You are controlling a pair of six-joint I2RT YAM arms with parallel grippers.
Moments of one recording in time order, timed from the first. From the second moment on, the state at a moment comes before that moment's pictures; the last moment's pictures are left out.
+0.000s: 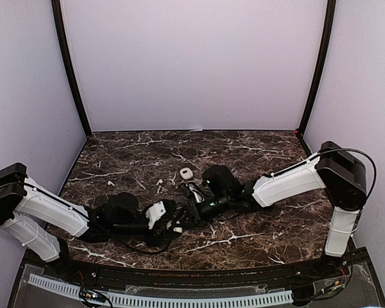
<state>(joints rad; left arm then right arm) -1.05 1.44 0.39 0.56 0.14 0.09 1.02 1.88 1.02 0.18 -0.64 0.81</state>
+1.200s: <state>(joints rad) -0.83 1.34 0.31 0.72 0.45 -0.25 1.00 1.56 0.95 -0.03 -0.20 0.34</state>
